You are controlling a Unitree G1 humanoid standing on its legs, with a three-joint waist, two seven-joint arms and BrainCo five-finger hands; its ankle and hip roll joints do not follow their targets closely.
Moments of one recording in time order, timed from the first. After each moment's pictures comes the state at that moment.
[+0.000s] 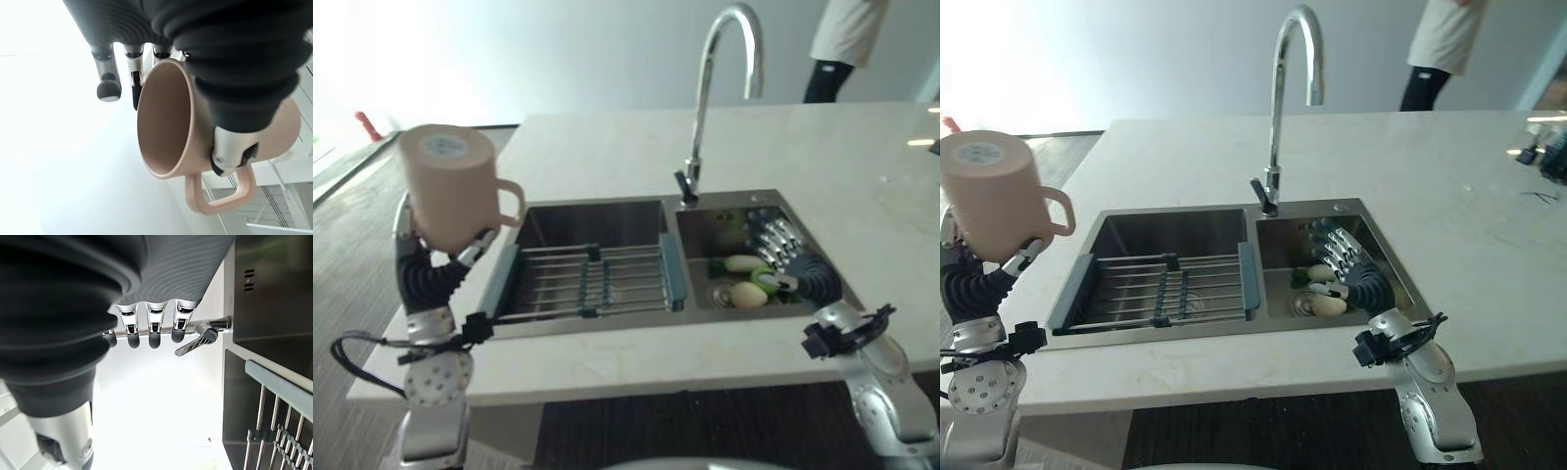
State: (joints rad) left arm 0.25 0.28 0.30 -0.36 -0.08 -0.36 0.31; right arm 0.11 -0.41 -0.06 -0.37 0.51 0.02 0.33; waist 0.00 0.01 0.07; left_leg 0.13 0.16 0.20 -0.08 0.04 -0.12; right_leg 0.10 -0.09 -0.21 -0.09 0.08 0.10
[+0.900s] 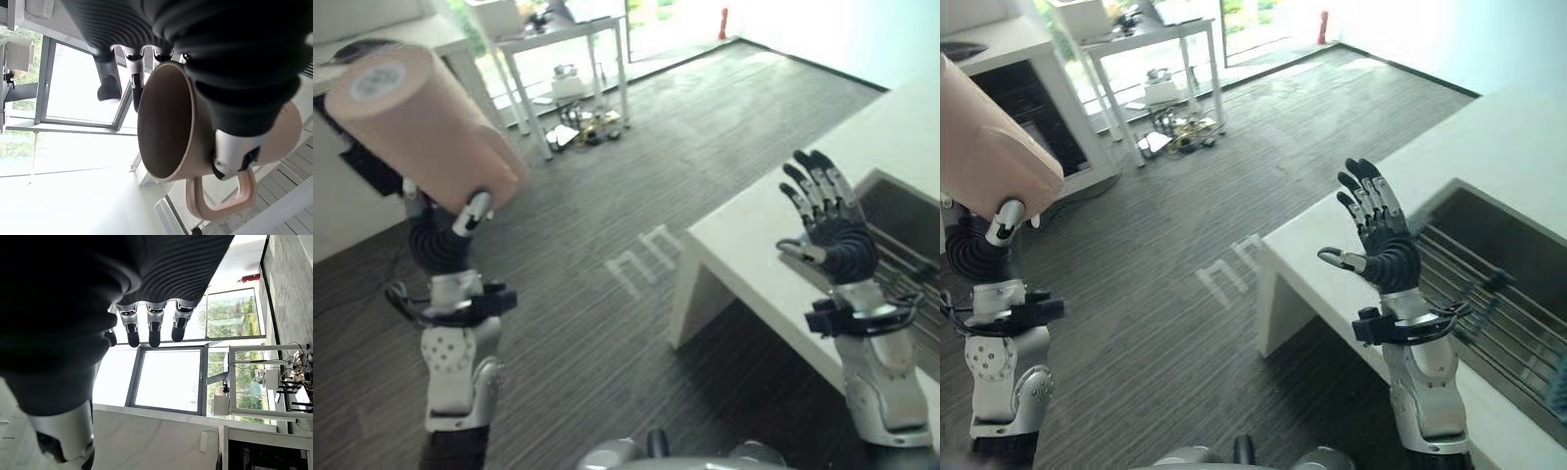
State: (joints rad) left arm -0.05 0.35 0.13 -0.32 -0.46 -0.41 0.08; right arm 0.10 -0.41 -0.13 -0.45 0.41 -0.19 0.17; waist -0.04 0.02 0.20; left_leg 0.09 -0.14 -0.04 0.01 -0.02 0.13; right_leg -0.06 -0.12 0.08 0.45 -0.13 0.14
